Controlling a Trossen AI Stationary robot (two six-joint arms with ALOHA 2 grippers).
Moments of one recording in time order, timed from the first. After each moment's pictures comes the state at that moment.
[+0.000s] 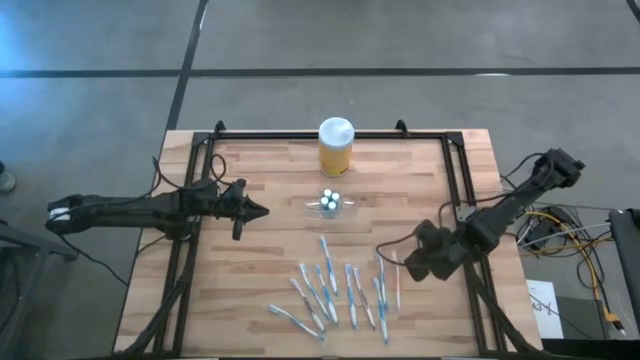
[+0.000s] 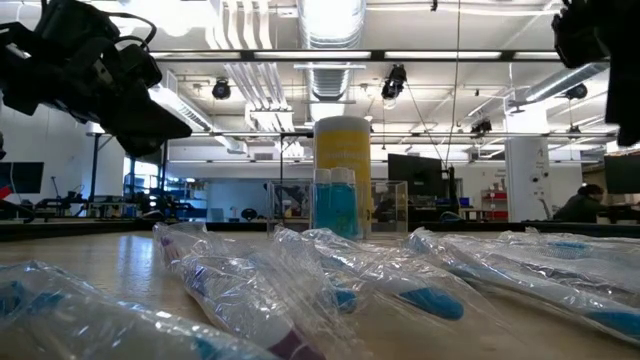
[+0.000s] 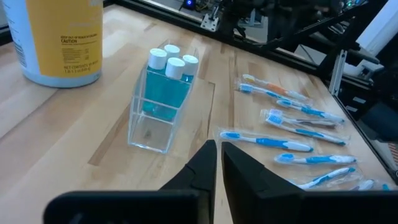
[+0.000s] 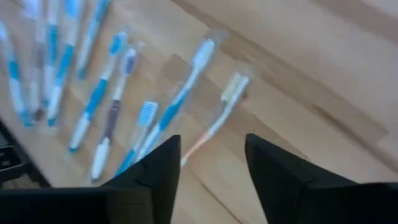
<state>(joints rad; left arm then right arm) 0.20 0.58 0.16 0.16 0.17 -0.27 0.64 1.12 0.75 -0.81 0.29 1.58</state>
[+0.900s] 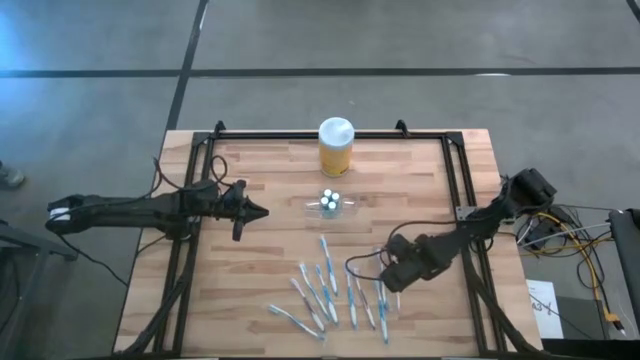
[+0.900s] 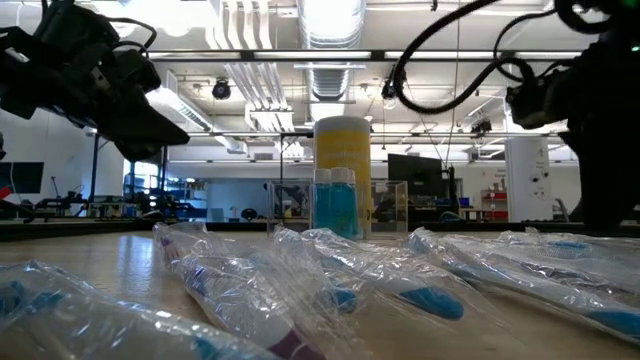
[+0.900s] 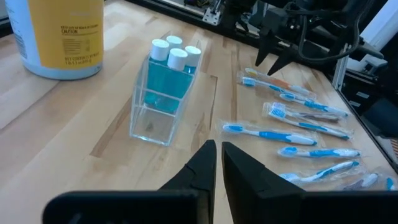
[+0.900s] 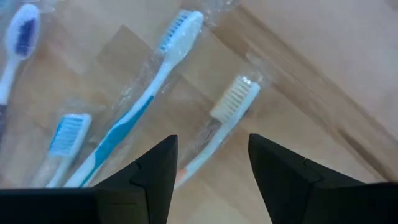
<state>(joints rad) 0.20 0.58 0.14 0.16 0.17 -0.26 0.54 1.57 0.85 -0.74 0.21 1.41</state>
